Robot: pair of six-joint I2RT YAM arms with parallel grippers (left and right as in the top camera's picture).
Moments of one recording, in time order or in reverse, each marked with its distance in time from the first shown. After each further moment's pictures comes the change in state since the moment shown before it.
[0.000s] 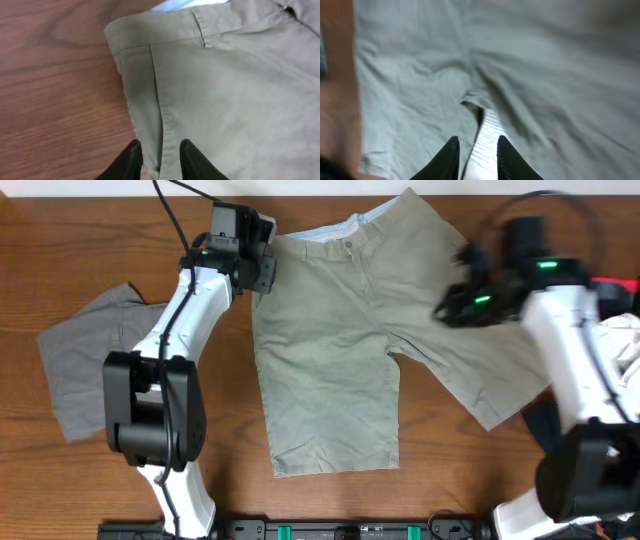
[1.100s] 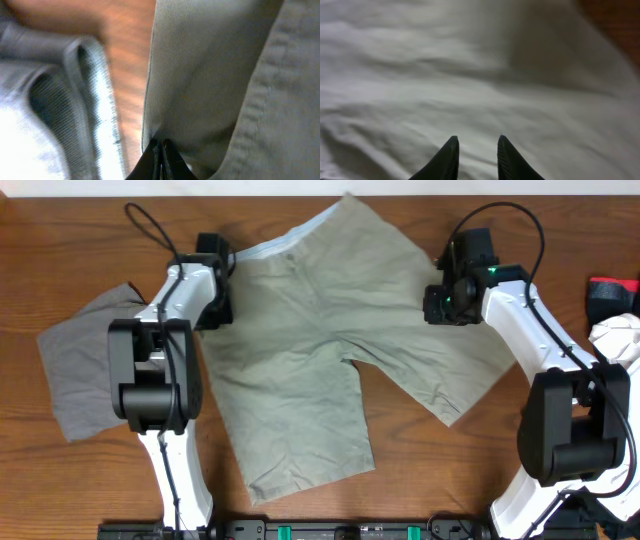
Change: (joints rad) left arm 0.132 0.219 0.053 -0.380 -0.443 -0.383; right arm 0.021 0.170 -0.057 0.267 0.253 0.196
